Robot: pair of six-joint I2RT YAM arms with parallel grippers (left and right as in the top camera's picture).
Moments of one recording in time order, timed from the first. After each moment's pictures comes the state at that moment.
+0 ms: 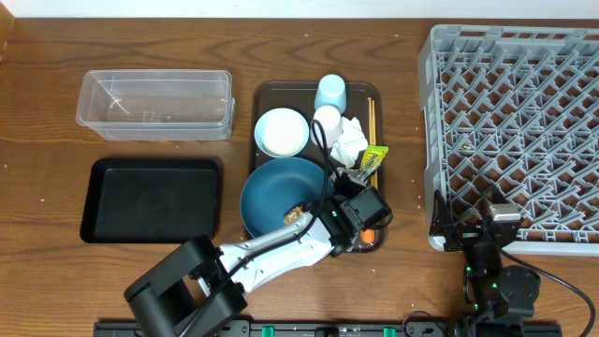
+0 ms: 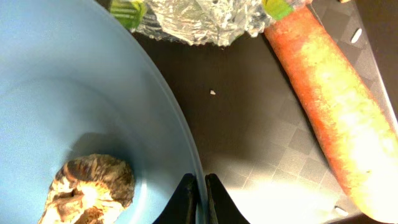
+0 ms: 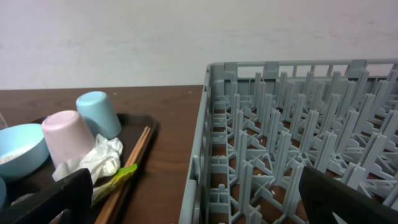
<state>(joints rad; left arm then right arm) -1.00 1.74 1.01 -0.58 -0.27 -0.56 -0.05 0.01 0.01 -0.06 -0.13 0.07</state>
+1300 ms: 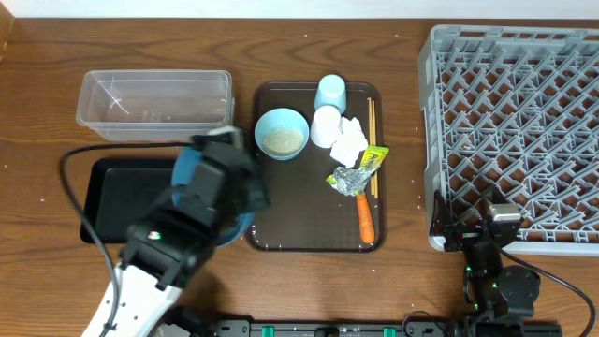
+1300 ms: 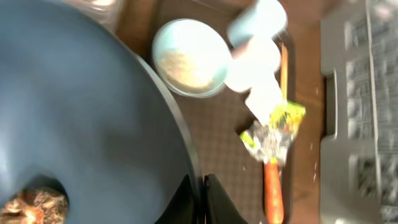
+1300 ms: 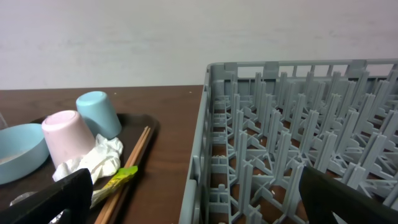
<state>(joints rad) -0.44 1.00 1.02 -0.85 -0.04 -0.69 -0.05 0.01 0.01 -0.06 -0.13 0.07</state>
